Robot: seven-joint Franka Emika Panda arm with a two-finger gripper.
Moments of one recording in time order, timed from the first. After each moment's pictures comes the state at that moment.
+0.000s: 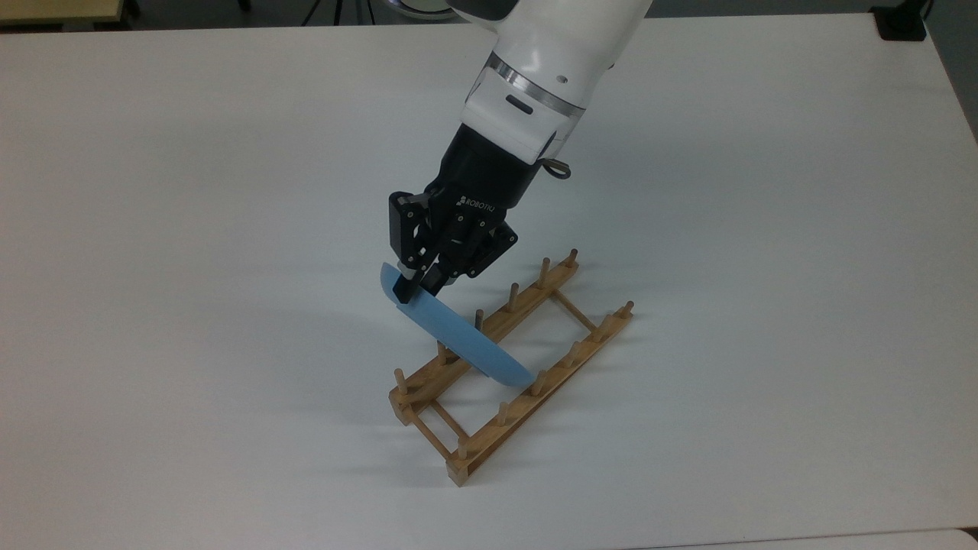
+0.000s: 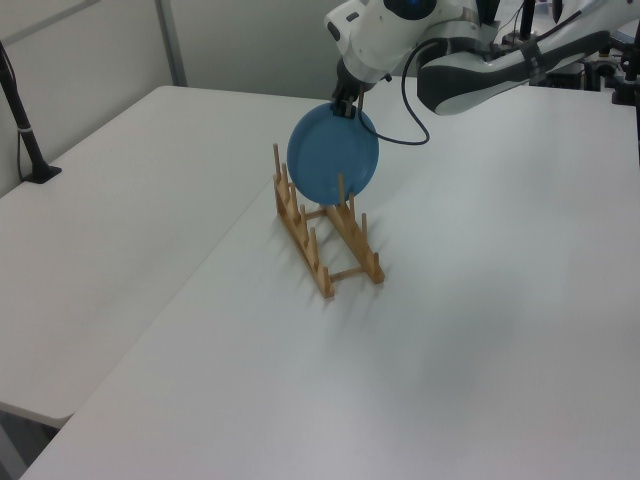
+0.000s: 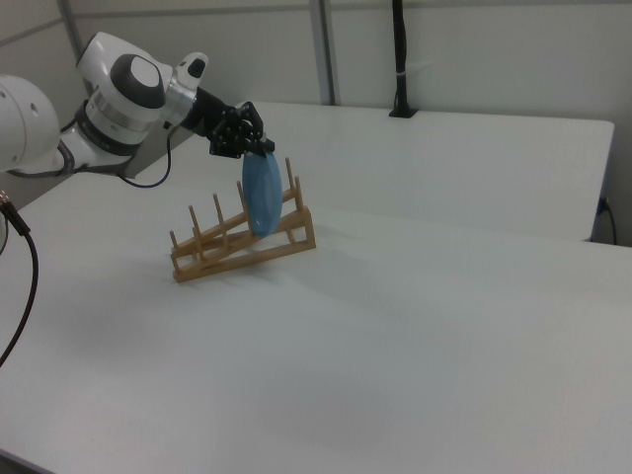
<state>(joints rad) 0.21 0.44 -0.01 -1.41 -0.84 2.25 0.22</state>
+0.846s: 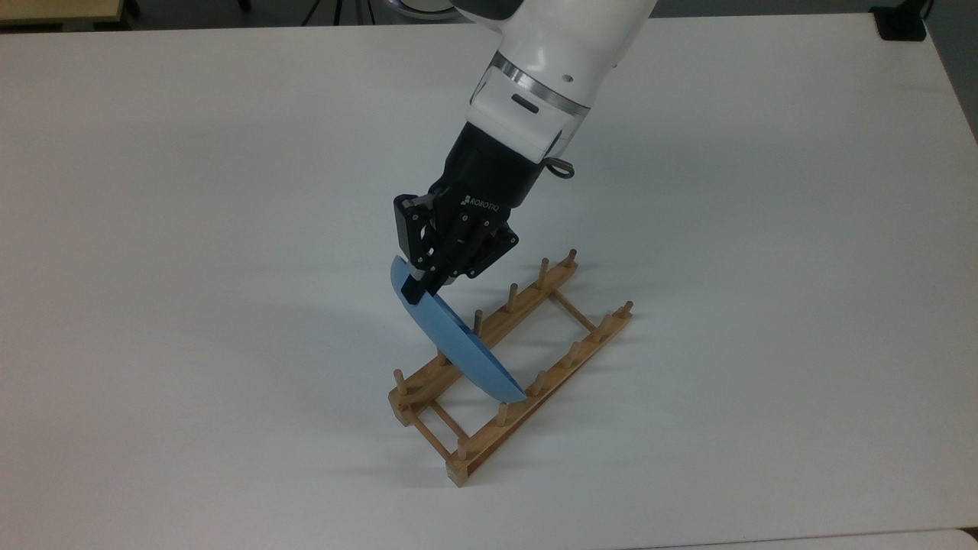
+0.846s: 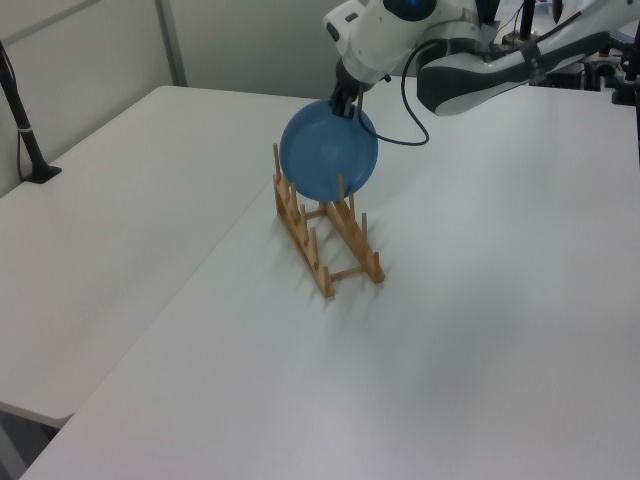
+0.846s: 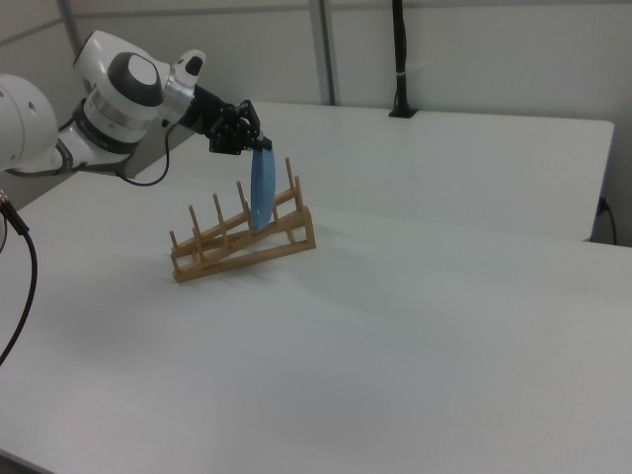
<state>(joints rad) 0.22 0.43 -0.01 -1.41 -0.85 2.25 0.22</state>
